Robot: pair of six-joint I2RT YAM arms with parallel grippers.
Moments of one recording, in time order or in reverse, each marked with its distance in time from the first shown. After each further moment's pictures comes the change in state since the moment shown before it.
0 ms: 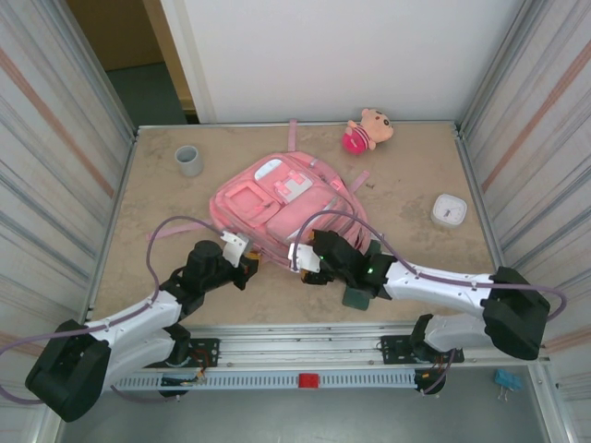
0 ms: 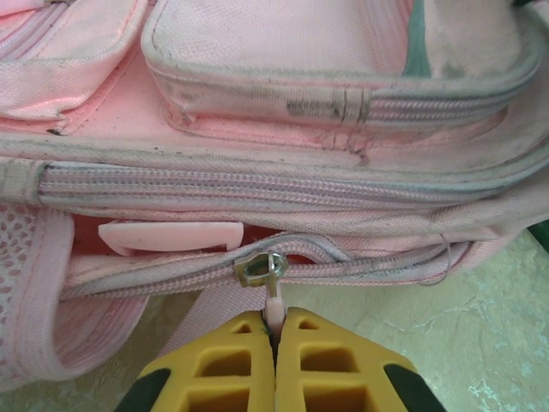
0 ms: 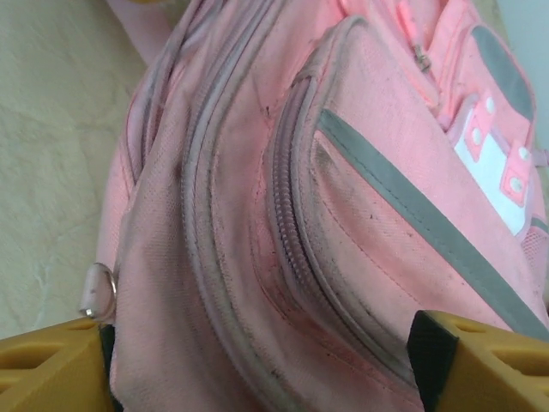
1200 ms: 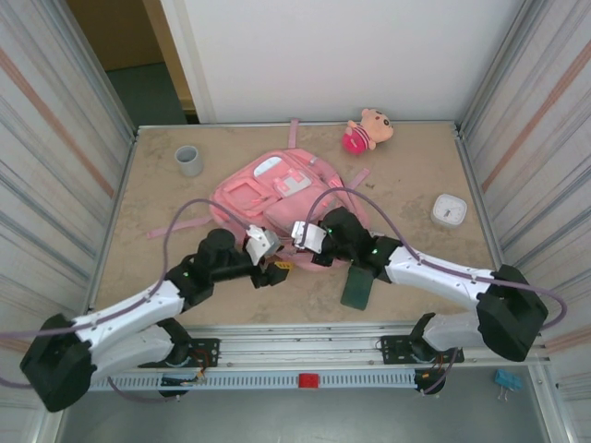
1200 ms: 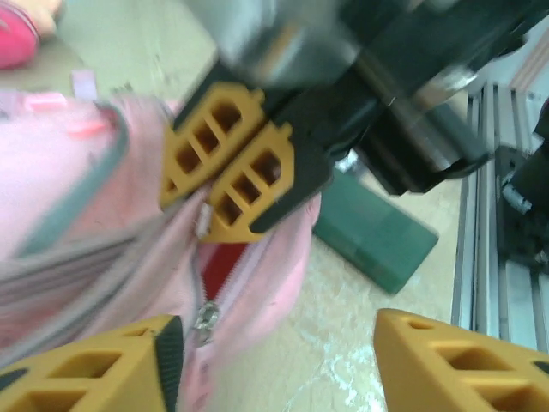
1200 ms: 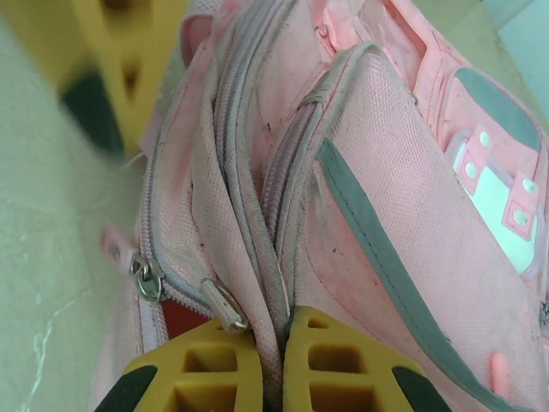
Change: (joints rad) left arm -0.196 -0.025 0.237 -0.111 0.107 0.203; right arm -0.174 0.005 0.095 -0.014 -0.312 0.031
